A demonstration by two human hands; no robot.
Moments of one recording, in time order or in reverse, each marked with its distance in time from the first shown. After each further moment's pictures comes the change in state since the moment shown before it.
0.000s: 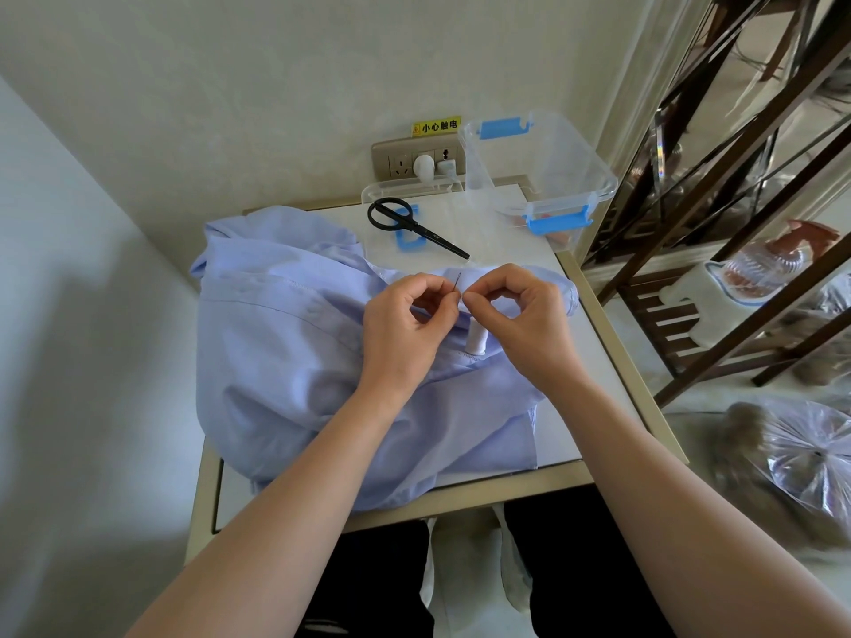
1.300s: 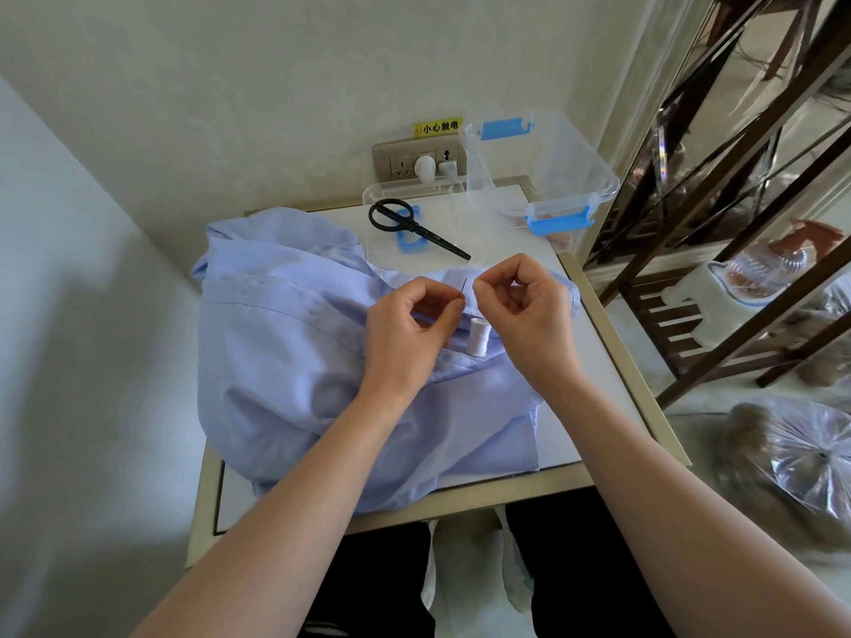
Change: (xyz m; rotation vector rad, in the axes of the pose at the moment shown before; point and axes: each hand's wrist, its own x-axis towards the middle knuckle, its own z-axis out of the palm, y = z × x) left_hand -0.002 -0.005 0.002 -0.090 -0.037 -0.097; right_hand 0.000 -0.008 0.006 0.092 0.120 0.042
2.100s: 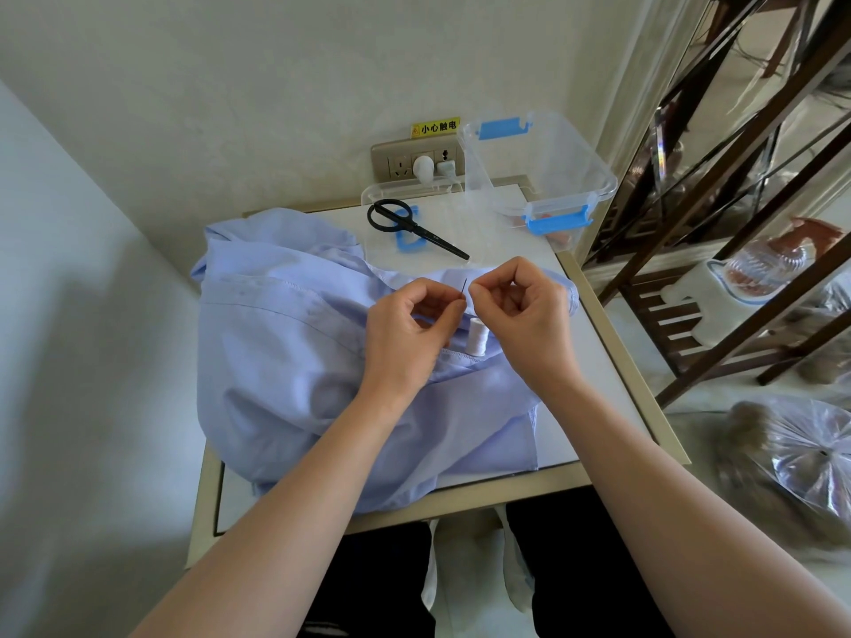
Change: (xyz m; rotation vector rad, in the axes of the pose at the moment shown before) left_hand 0.001 -0.001 0.002 -0.022 -0.007 -0.016; right_hand -0.001 0.005 0.000 0.009 0.013 -0.009
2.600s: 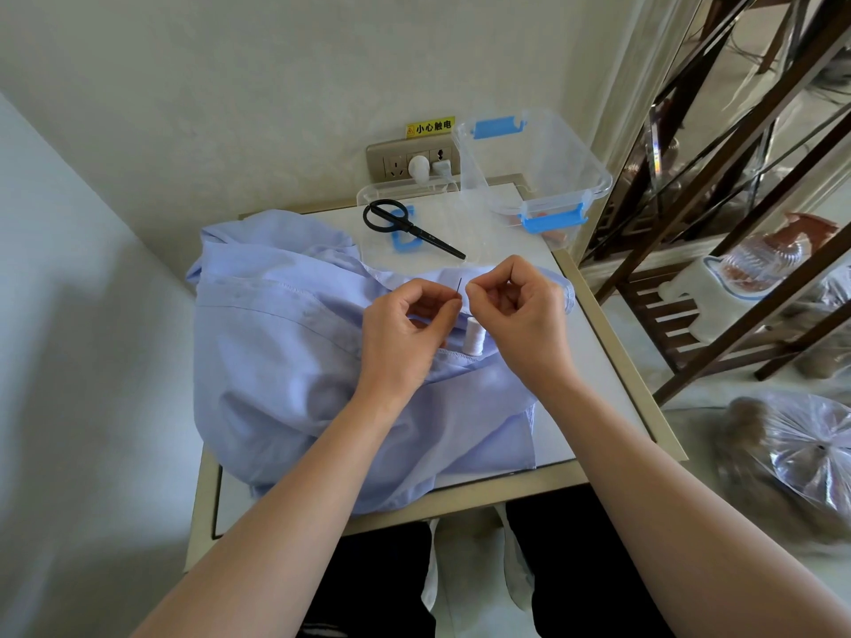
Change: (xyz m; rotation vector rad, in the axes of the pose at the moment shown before) left_hand -0.001 0.003 0.000 -0.001 -0.001 0.001; right_hand 0.000 -0.001 0.002 -0.002 0.025 -0.031
